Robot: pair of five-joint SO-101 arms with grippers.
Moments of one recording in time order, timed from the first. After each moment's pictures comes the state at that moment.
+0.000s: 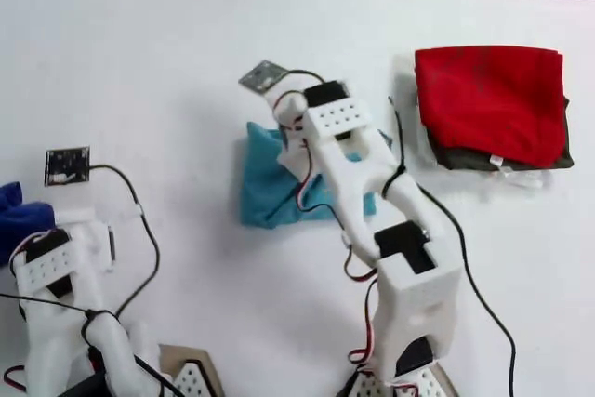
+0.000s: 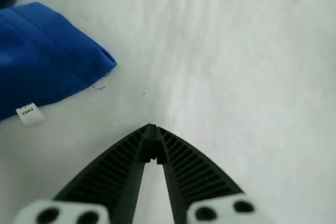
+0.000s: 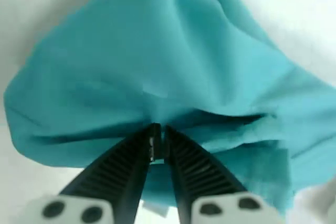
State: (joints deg) left arm -39.5 -34.6 68.9 44.5 -19.7; right arm -23.9 22.2 -7.3 79.4 27.1
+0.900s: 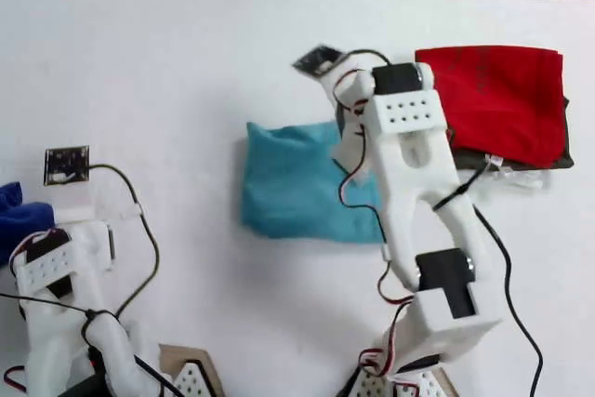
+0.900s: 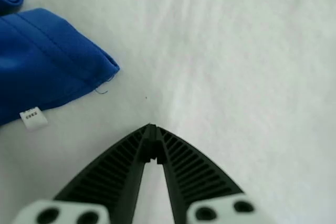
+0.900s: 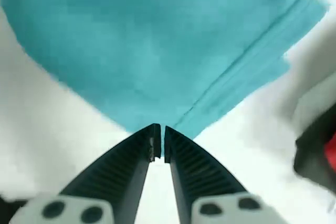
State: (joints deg) left arm -39.5 -34.6 69.1 43.4 -19.7; right arm -14.9 8.1 -6.4 92.0 33.4
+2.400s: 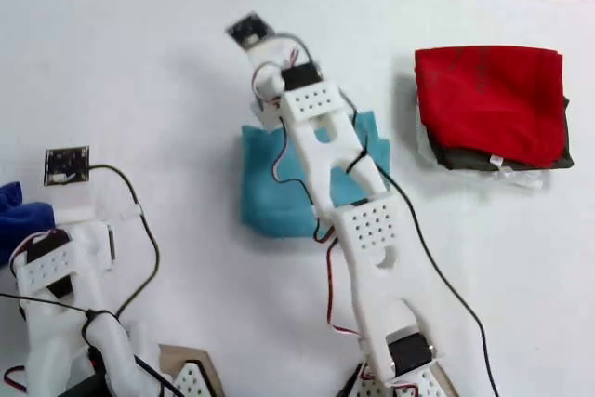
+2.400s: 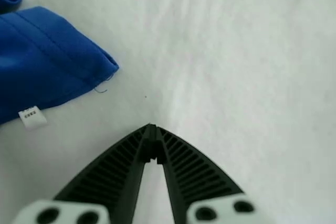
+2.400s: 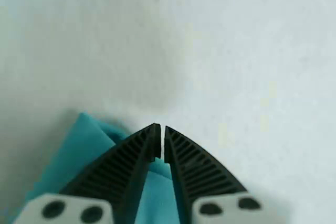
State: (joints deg) left arm -39.5 -34.6 69.2 43.4 -19.7; right arm -26.0 60.1 -67.1 80.0 18.6
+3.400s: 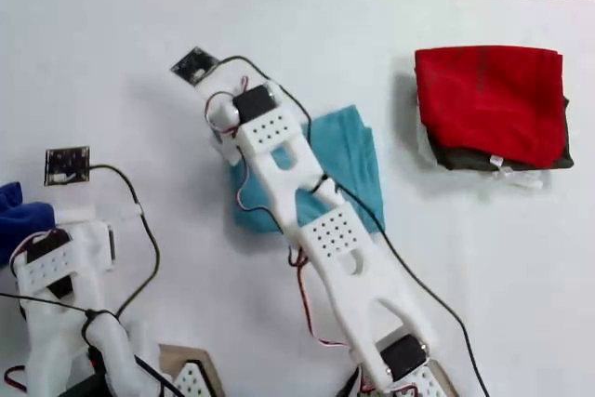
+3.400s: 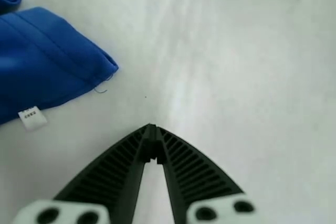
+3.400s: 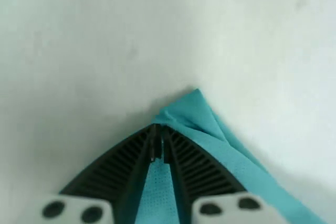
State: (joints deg) left arm -39.5 -34.6 69.2 43.4 -19.7; right arm -36.1 76.2 -91.9 94.6 18.6
